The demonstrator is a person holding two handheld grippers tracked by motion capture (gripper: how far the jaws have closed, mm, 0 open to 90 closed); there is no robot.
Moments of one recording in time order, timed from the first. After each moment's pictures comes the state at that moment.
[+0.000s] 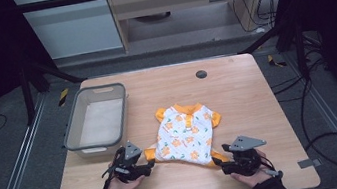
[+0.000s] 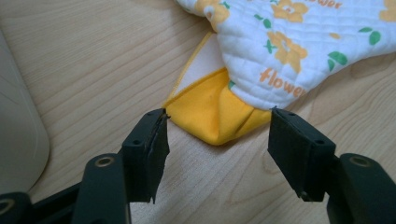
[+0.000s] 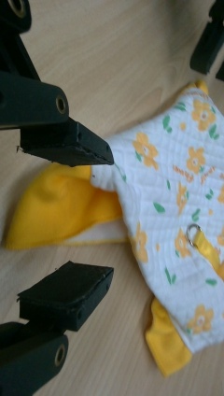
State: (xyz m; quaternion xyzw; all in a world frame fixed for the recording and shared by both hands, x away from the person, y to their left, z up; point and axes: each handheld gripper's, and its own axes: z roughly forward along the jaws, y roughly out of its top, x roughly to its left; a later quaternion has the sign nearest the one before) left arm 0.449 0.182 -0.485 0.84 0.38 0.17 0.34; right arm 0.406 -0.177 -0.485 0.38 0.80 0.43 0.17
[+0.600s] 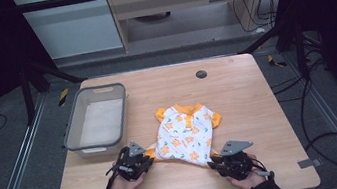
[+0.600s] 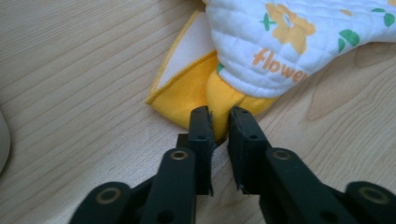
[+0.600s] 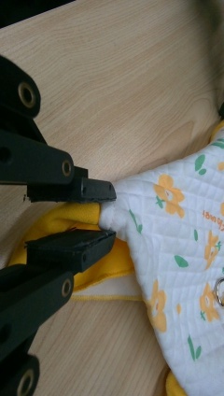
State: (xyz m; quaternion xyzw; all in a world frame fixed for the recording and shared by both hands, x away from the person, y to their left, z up) left arm 0.454 0.175 -0.490 0.86 0.38 0.13 0.32; right arm 0.406 -0.158 -0.491 0.35 0.84 0.40 0.12
